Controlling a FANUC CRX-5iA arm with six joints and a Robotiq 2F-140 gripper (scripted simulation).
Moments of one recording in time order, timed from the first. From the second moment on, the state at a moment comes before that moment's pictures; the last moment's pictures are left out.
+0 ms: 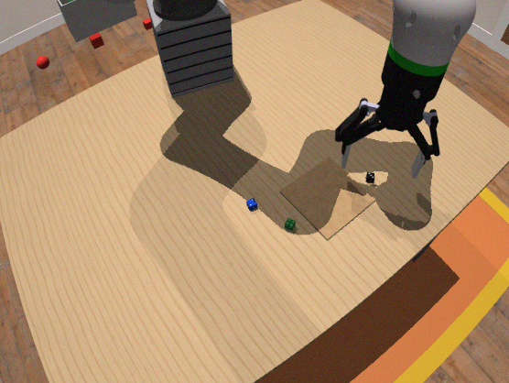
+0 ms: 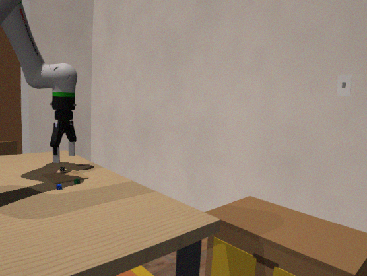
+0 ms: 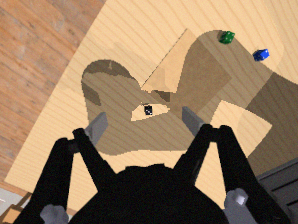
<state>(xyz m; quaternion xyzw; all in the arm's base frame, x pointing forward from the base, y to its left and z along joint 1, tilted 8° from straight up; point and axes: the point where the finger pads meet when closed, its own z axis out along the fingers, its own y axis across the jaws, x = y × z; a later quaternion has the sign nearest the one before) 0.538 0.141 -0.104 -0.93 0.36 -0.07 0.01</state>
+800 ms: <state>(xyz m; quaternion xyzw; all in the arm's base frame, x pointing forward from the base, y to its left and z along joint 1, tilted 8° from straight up) 0.526 0.144 -0.011 -0.93 0.36 -0.07 0.01</state>
